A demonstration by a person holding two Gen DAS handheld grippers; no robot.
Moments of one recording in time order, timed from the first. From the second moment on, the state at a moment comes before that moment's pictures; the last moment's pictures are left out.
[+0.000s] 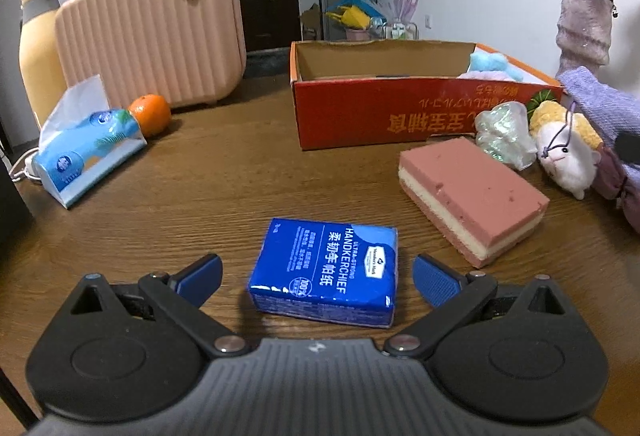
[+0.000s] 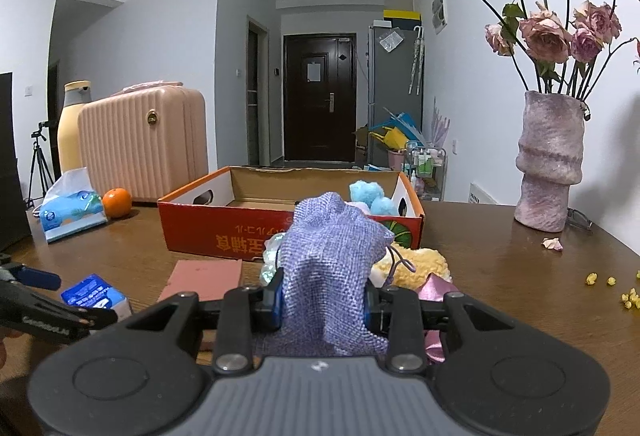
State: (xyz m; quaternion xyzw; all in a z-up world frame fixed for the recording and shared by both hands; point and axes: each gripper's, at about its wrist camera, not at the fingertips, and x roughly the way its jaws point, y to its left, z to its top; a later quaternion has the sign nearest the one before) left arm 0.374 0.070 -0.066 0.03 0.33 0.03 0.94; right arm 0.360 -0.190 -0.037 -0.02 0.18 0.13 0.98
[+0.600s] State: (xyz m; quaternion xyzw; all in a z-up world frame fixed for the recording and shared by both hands) left arm 0.384 0.077 -0.069 0.01 0.34 0.02 0.94; right arm 0.361 -0.187 -0.042 -0.02 0.18 0.14 0.97
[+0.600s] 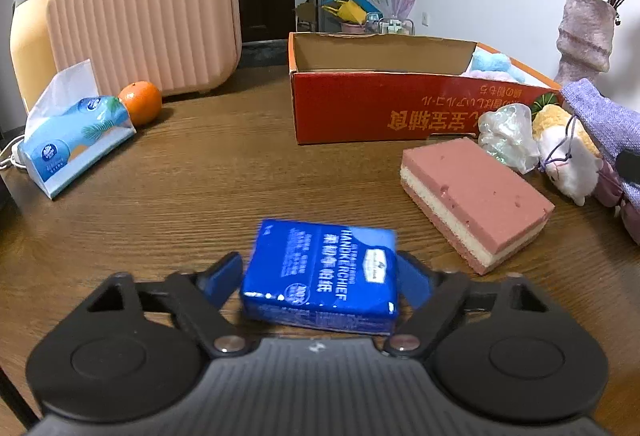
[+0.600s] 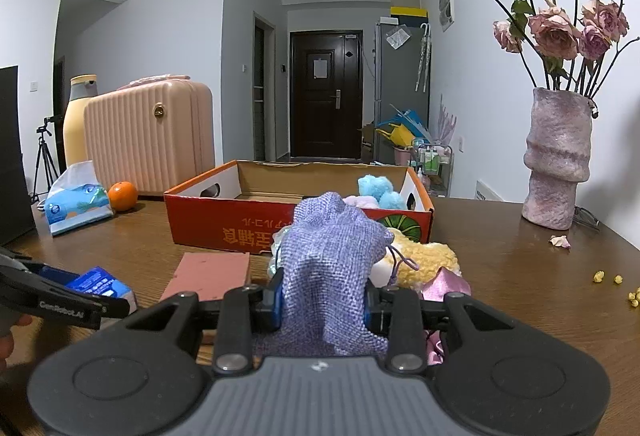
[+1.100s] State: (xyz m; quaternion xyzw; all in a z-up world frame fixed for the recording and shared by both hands) left arm 0.374 0.075 -0.060 0.02 0.30 0.03 0.95; right arm 0.357 -0.185 -0.040 -0.02 0.17 0.14 0.97
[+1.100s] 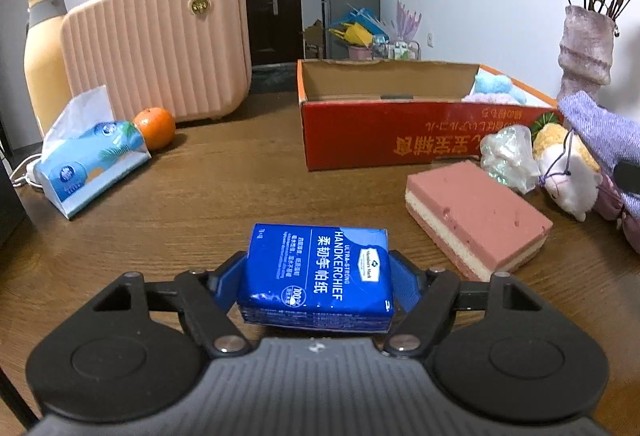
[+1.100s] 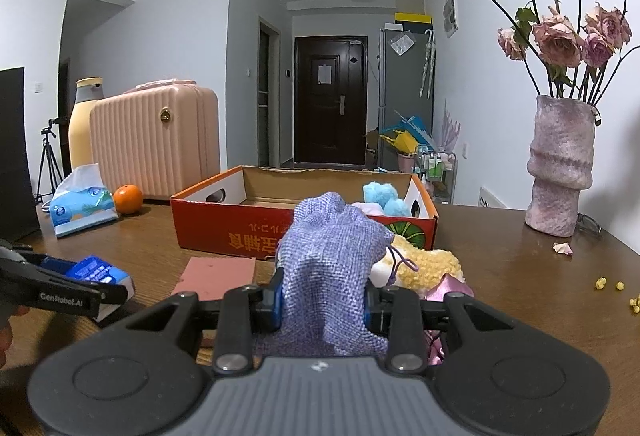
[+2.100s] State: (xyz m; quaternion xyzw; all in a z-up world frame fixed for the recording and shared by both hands) left arm 0.357 0.033 -0.021 -0.04 0.23 0.03 0.97; right arm 0.346 -0.166 -0.020 -0.03 0.11 0.16 0.98
